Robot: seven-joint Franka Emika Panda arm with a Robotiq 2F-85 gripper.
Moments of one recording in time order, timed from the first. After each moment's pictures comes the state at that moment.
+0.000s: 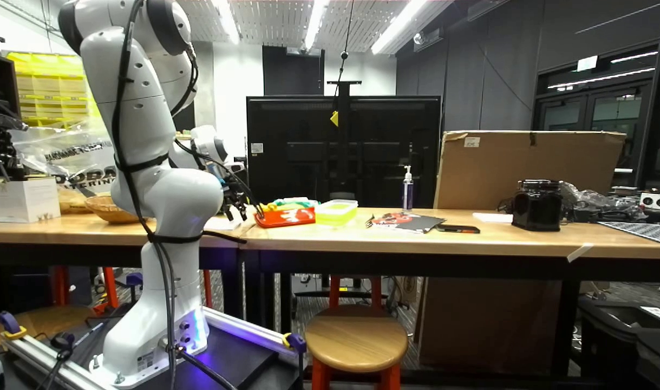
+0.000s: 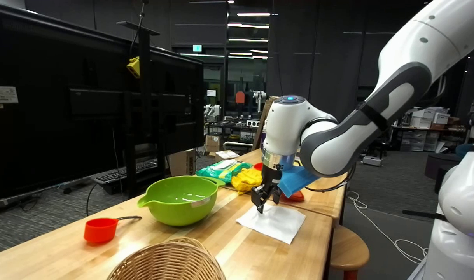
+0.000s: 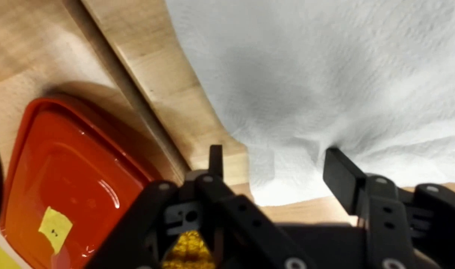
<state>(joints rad) 0.11 -0.33 0.44 -2.69 -0.29 2.57 0.72</state>
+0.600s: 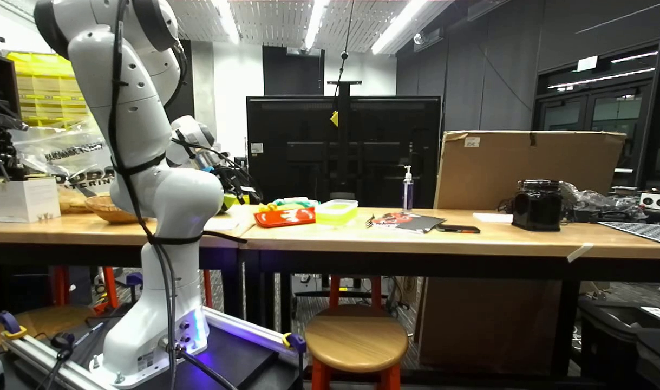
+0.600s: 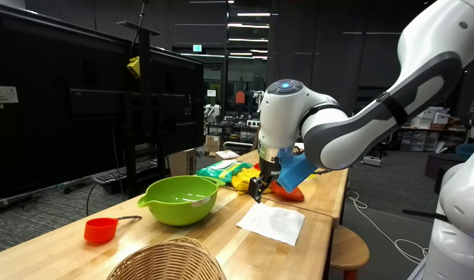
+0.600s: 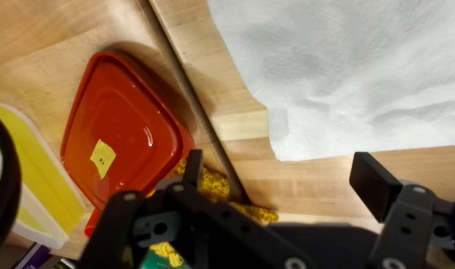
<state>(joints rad) 0.13 -0.42 0.52 -2.63 -0.42 2.38 0.82</state>
